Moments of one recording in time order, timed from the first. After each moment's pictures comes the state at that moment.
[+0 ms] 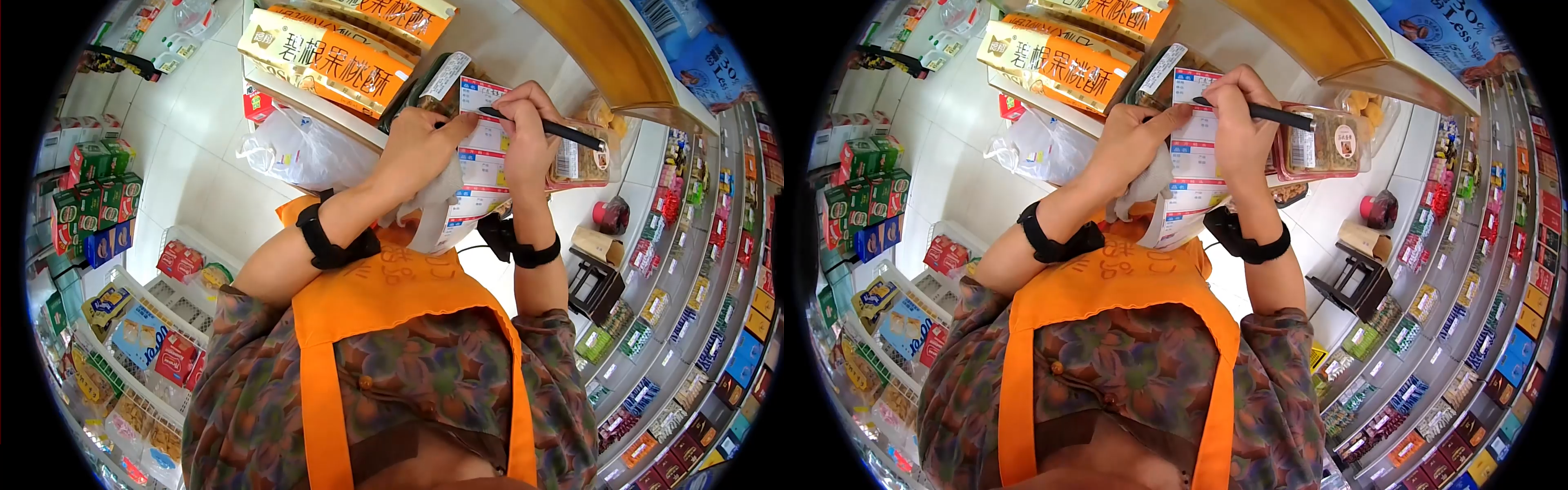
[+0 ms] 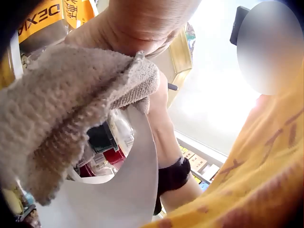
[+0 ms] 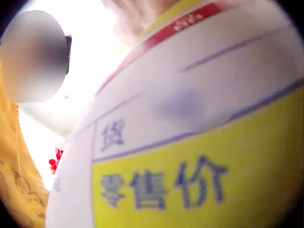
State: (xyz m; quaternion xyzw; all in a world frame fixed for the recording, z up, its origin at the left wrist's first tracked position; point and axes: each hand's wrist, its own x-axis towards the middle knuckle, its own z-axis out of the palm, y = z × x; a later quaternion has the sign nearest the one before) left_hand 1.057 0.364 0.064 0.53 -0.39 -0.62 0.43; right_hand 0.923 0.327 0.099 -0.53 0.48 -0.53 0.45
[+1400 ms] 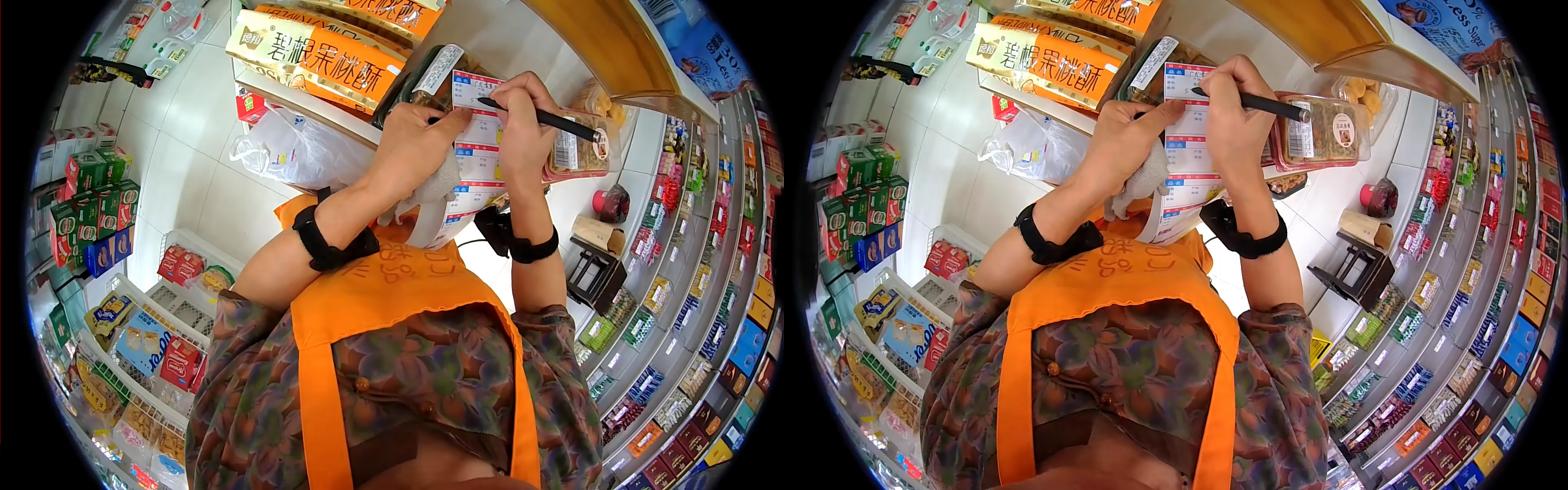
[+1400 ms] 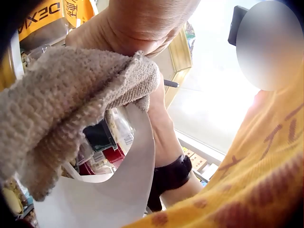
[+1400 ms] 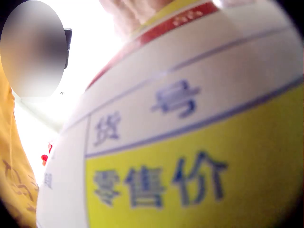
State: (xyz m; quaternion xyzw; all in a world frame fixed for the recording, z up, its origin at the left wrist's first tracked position) left_hand 1.054 0.365 0.061 0.52 -0.37 -0.62 0.45; right_hand 0.922 0.326 0.091 -0.56 0.50 -0.52 0.39
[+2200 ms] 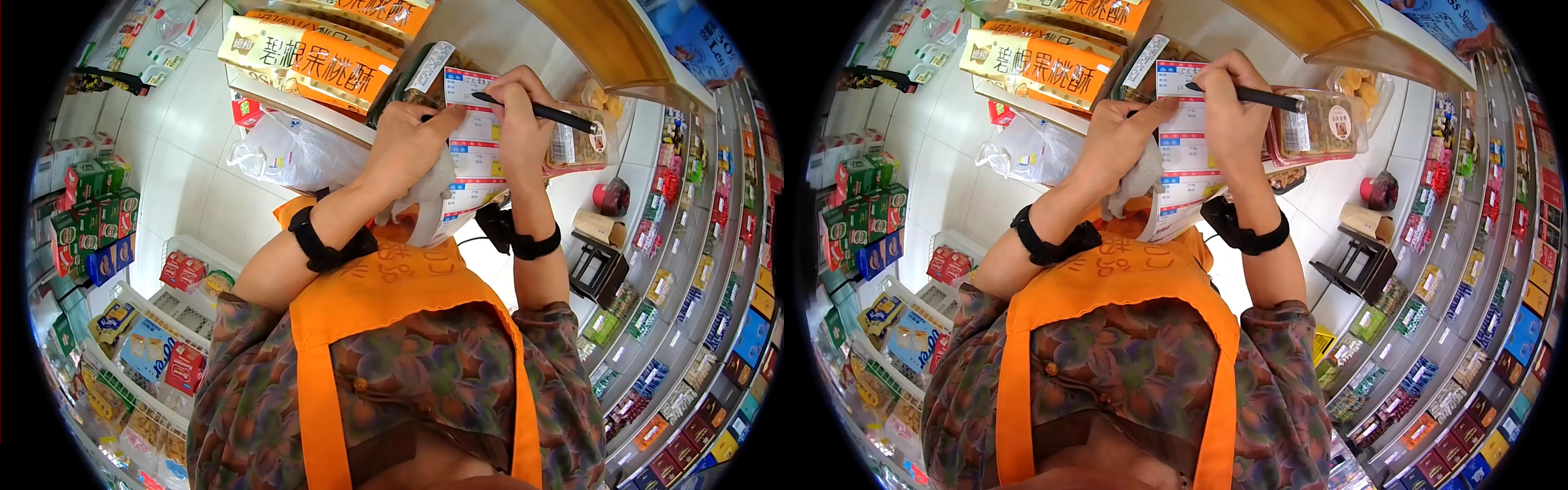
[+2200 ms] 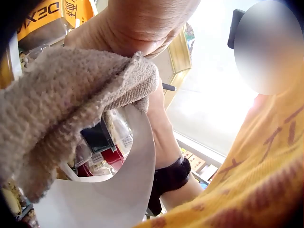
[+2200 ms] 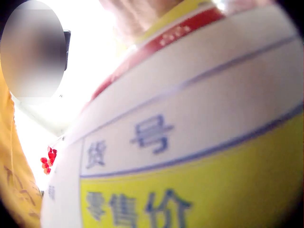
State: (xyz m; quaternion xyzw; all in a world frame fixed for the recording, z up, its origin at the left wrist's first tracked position) left_hand 1.054 0.366 0.068 0.51 -0.35 -0.64 0.45; right_hand 0.917 0.325 0.092 -0.56 0.49 -0.52 0.42
